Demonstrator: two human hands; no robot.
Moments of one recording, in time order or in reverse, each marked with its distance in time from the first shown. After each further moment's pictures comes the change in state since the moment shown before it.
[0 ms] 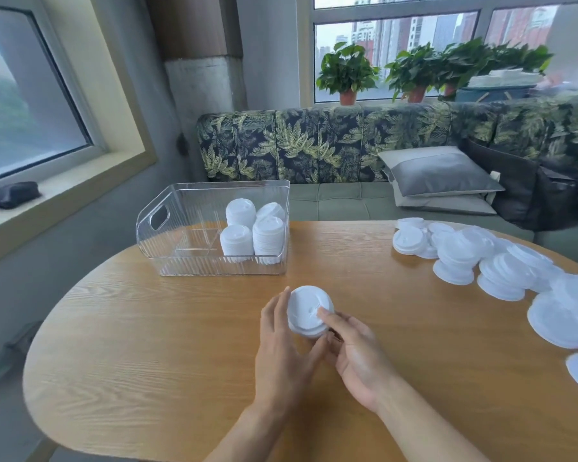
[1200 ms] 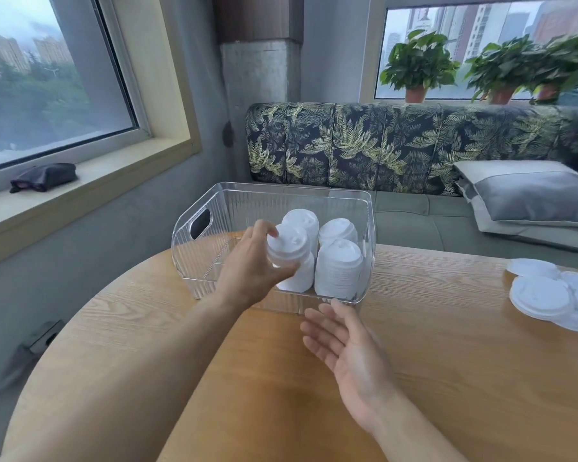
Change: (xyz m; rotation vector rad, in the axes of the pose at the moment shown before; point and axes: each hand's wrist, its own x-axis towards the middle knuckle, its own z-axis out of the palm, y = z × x) left_hand 0.254 -0.116 -0.112 0.343 -0.034 0.008; right_hand 0.149 0.029 0.111 -0.011 0.024 0.005
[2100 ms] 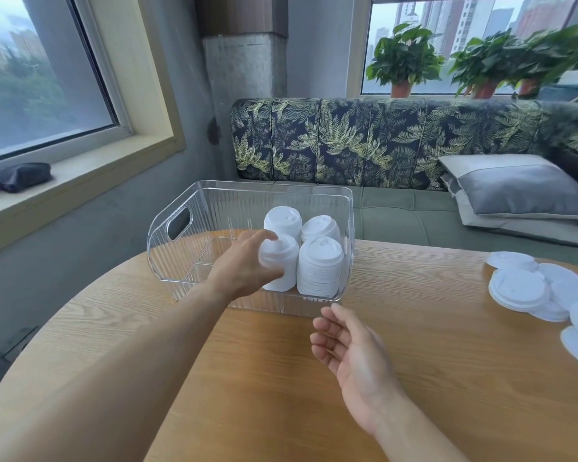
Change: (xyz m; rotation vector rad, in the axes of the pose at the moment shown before) left_hand 0.022 -0.001 0.018 0.099 -0.245 -0.050; right_hand -0.004 -0.016 -0.022 -0.033 0.087 -0.003
